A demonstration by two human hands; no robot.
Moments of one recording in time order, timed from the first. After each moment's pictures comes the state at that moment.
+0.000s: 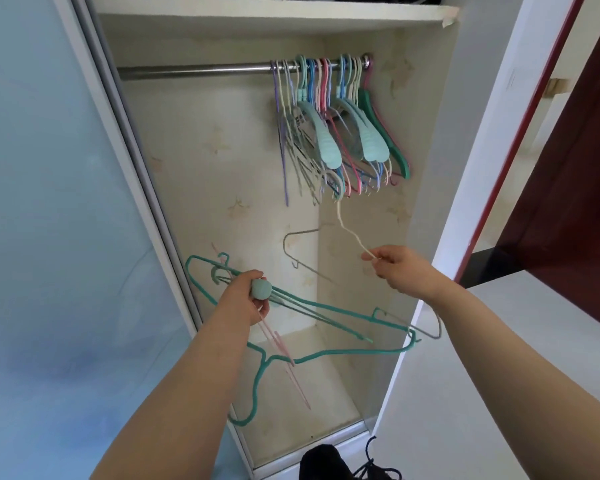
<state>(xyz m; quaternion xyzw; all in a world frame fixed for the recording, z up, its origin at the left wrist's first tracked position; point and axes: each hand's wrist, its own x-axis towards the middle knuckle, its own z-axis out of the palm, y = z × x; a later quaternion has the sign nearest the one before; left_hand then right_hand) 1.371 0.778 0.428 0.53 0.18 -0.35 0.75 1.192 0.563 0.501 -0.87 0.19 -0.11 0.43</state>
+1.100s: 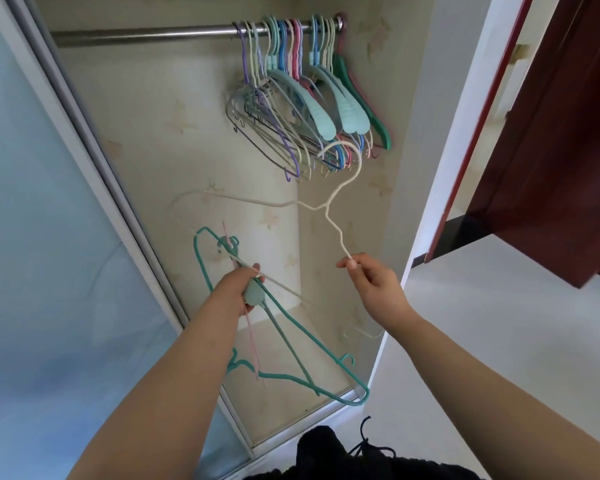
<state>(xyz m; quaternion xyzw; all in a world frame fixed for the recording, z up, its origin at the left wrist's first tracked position) 1.387 0.767 0.396 0.65 0.11 -0.37 0.66 1.173 0.620 0.434 -0.82 0.18 -0.29 0.46</state>
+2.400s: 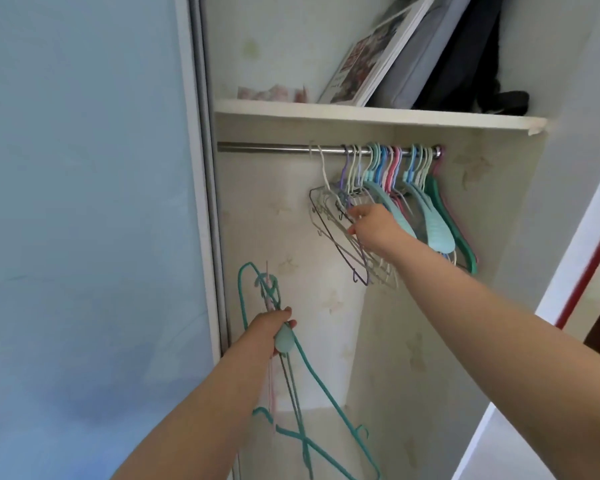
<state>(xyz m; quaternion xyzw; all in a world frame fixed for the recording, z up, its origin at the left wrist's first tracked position) 1.423 0.783 0.468 0.60 0.11 -0.26 0.75 1.363 0.619 0.652 -0.89 0.15 -0.18 0.40</state>
